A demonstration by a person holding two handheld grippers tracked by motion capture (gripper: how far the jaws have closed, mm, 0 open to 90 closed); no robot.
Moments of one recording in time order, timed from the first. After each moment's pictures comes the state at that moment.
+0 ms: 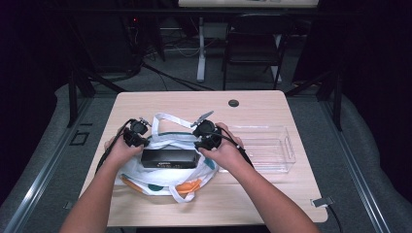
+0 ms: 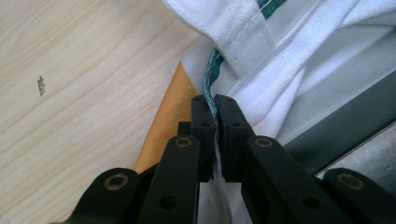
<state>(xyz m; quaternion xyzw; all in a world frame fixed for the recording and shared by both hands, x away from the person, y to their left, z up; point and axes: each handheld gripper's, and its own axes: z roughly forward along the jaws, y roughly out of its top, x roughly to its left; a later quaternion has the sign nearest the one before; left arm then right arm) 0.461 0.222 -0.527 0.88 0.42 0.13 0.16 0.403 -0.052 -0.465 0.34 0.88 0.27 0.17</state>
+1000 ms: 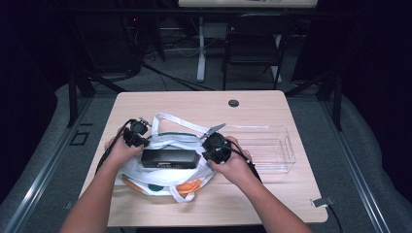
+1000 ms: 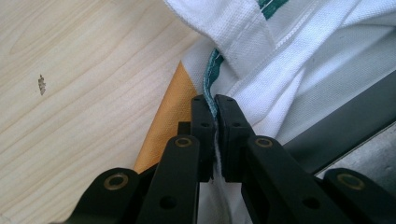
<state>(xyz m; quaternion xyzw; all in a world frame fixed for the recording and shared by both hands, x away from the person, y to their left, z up) 0.460 0.221 -0.526 0.88 0.42 0.13 0.15 0.368 -0.076 -0.478 0.37 0.87 0.29 0.13</state>
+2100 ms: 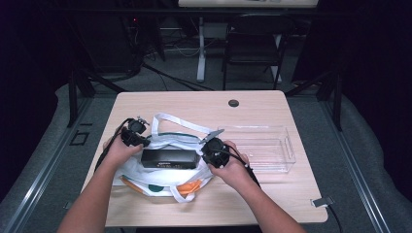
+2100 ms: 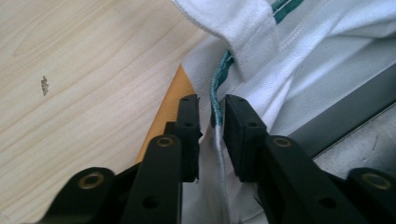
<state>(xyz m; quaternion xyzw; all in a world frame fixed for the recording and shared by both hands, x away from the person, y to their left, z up) 0.456 0.227 -0.518 0.88 0.43 0.13 0.18 0.367 -0.074 -0.496 0.35 0.88 0.29 0.13</state>
